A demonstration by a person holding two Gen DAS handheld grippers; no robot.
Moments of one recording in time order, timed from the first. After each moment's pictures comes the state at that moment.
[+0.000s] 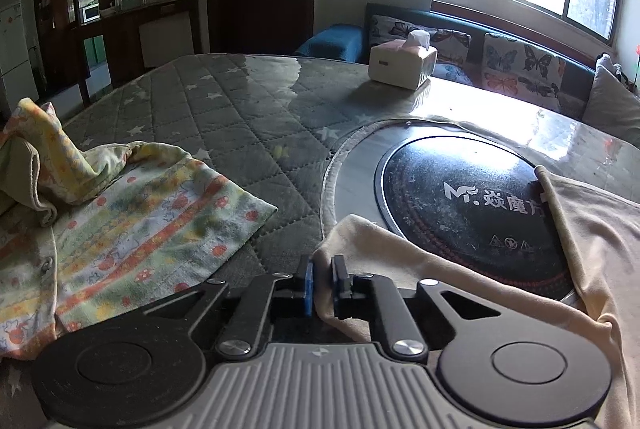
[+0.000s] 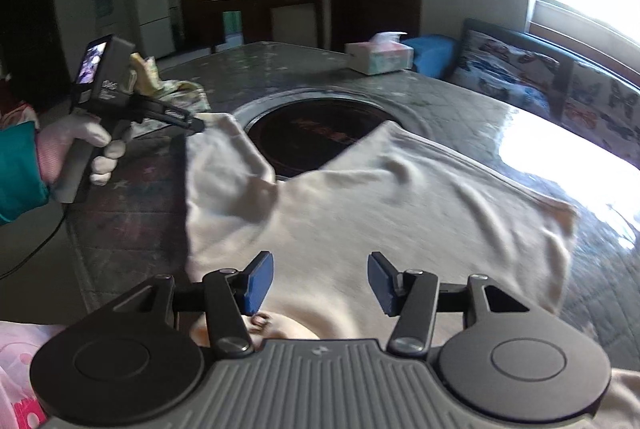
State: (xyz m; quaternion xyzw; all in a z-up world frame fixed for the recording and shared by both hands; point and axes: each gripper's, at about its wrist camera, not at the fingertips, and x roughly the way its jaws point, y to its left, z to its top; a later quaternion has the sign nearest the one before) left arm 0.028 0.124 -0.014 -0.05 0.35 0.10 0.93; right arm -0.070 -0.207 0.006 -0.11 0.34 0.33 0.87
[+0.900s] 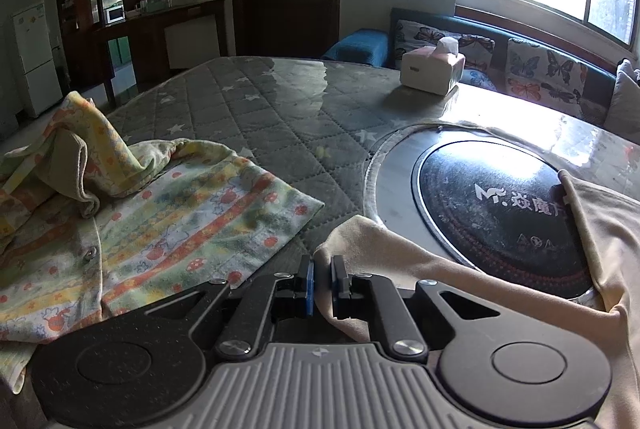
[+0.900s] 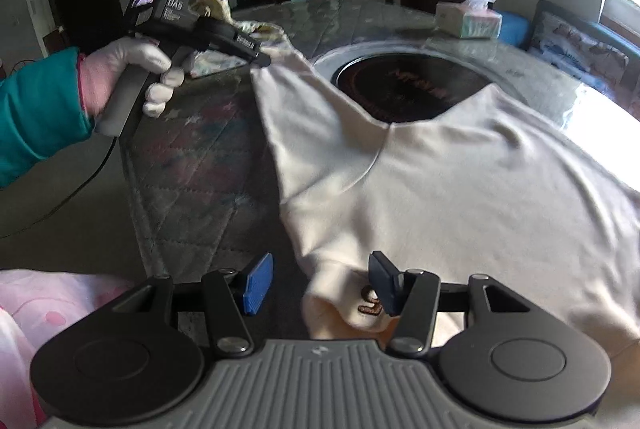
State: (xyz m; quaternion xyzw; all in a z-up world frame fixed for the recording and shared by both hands) left arm 0.011 0.137 -0.010 -0.05 0.34 0.13 0.93; right arm -0.086 -0.159 -0.034 -0.15 0.38 0.41 0.82
